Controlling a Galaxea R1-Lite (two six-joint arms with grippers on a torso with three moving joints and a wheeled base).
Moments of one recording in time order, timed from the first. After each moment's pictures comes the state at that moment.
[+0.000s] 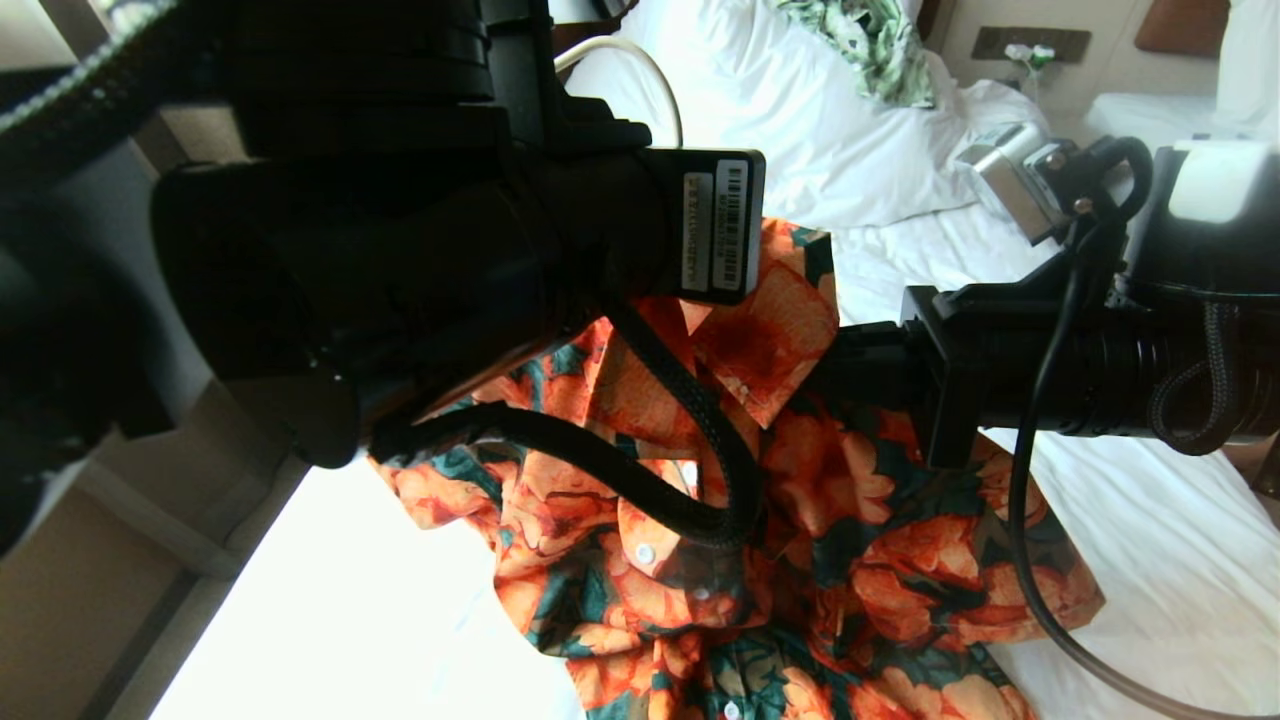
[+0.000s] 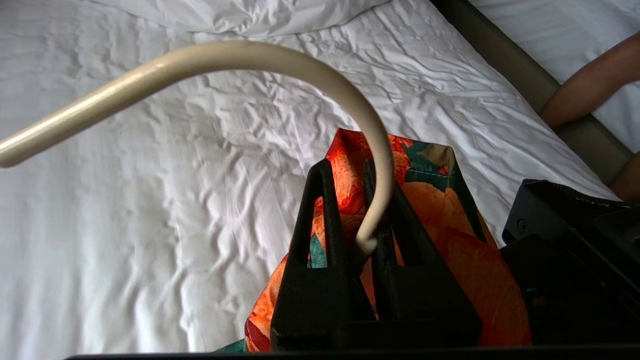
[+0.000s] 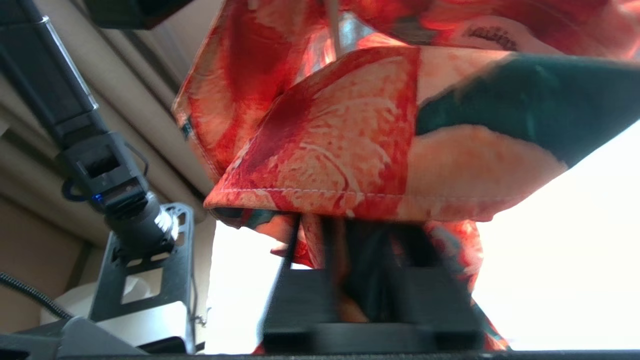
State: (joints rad) left arm -1.09 1.60 -1.40 -0.20 0.61 0.04; right arm 0.56 1.59 -1.06 -0.49 0.76 0.01
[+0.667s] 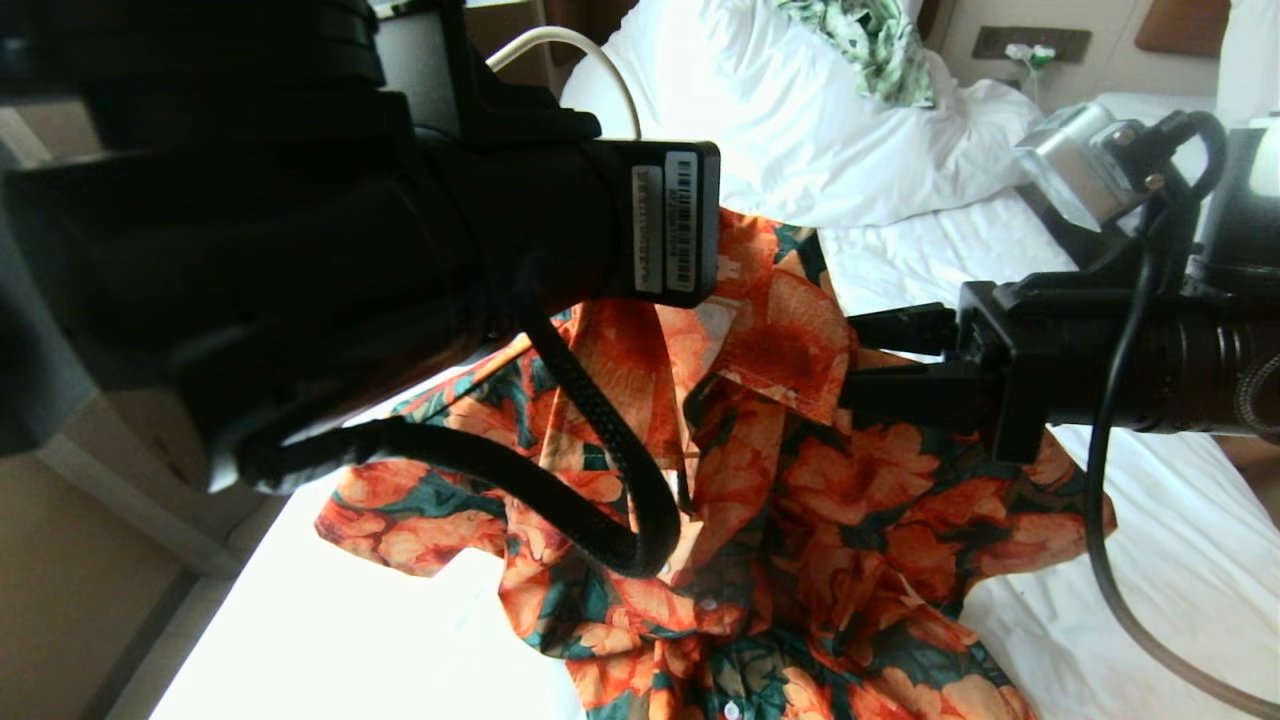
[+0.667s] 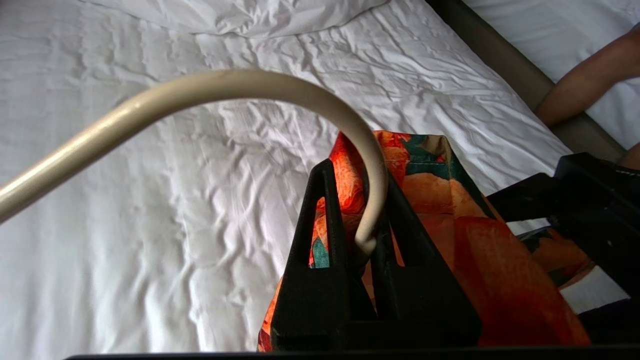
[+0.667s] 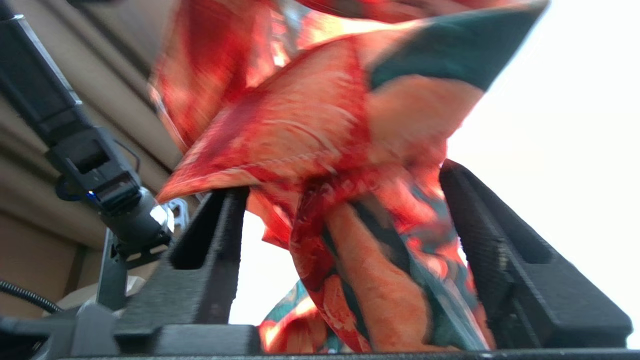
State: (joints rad) left arm -1.08 1.53 -1.35 -0.18 0.60 0.04; right arm 0.49 1.50 -1.06 -0.34 0.73 0.01
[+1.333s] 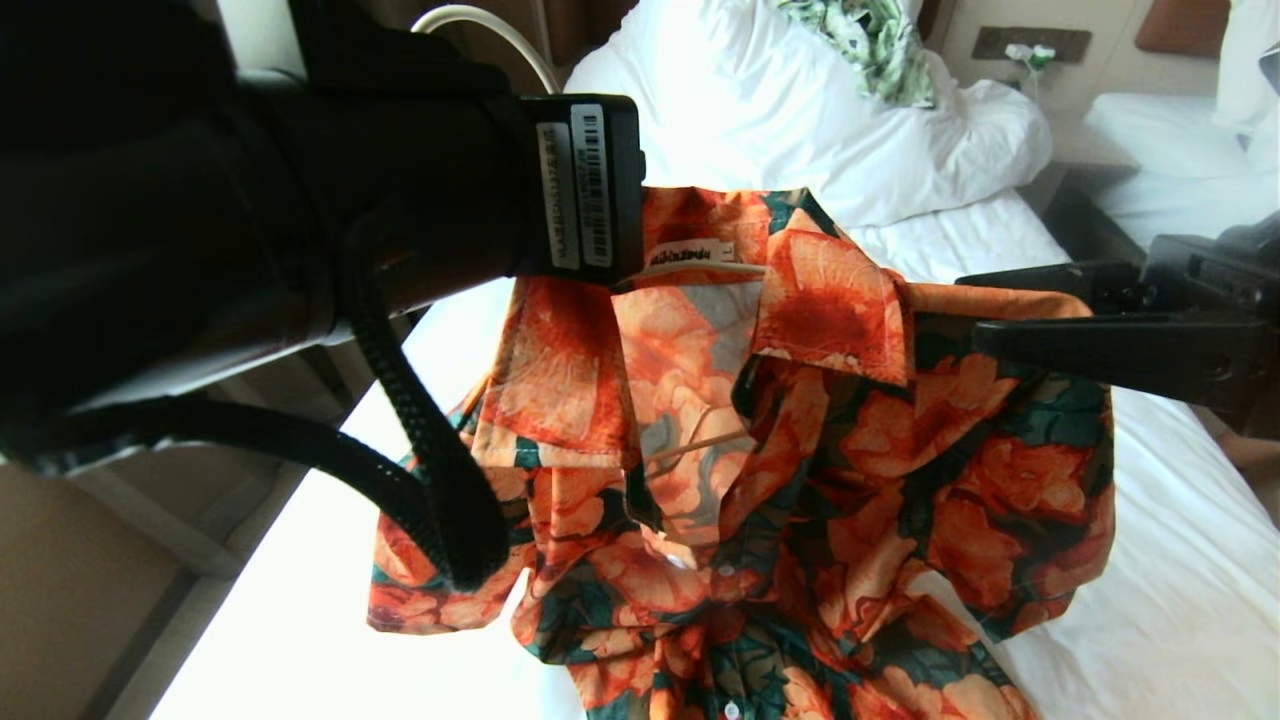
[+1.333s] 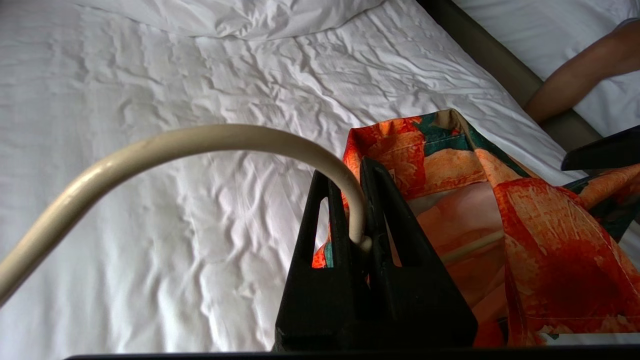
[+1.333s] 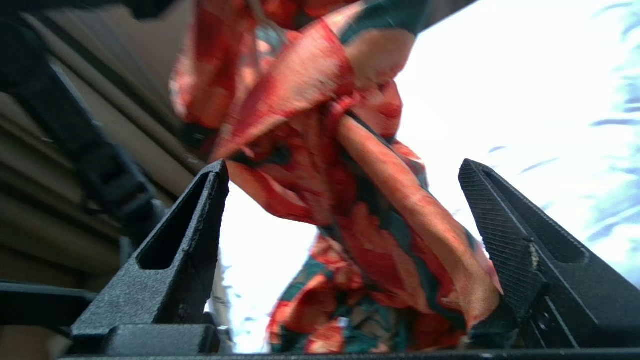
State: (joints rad) left arm -1.07 1.46 -1.35 -0.10 0.56 0.04; right arm 0.38 1.29 -1.07 -0.17 0.78 0.07
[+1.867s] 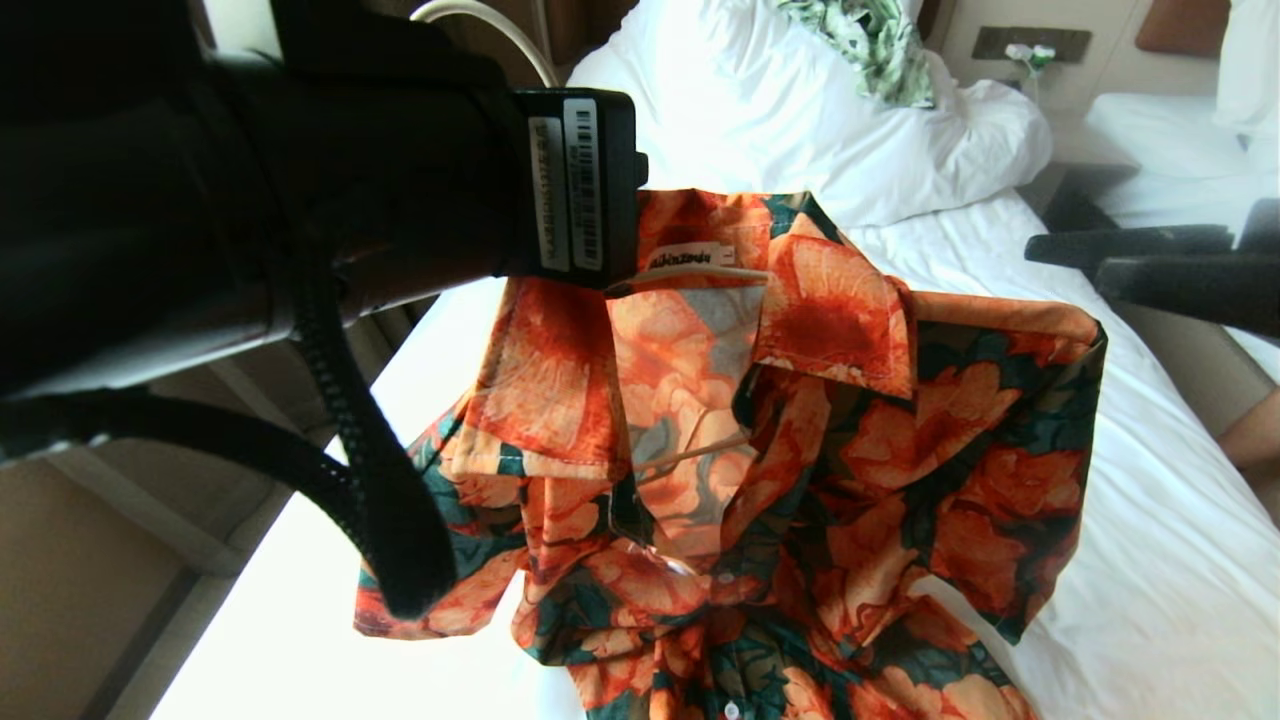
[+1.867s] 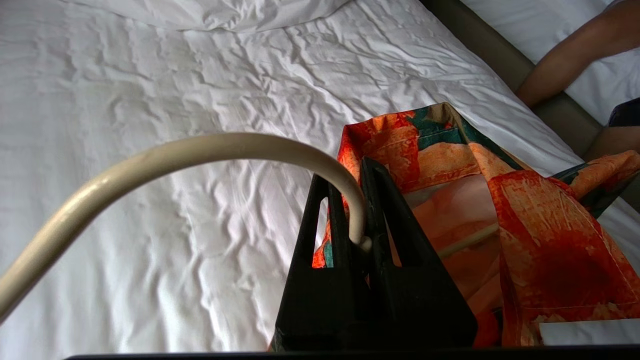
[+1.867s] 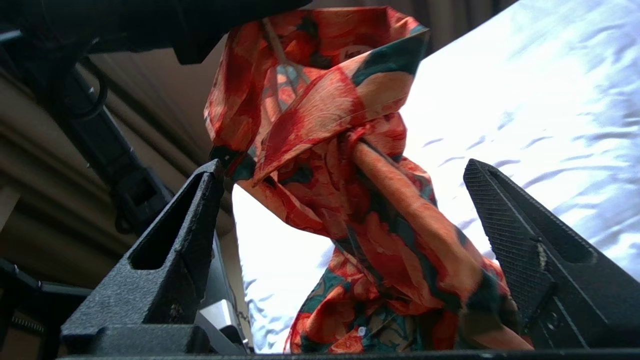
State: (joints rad) left arm -1.07 1.46 -1.40 -0.02 0.53 0.05; right arm 0.31 1.22 -1.07 -0.18 0.83 0.16
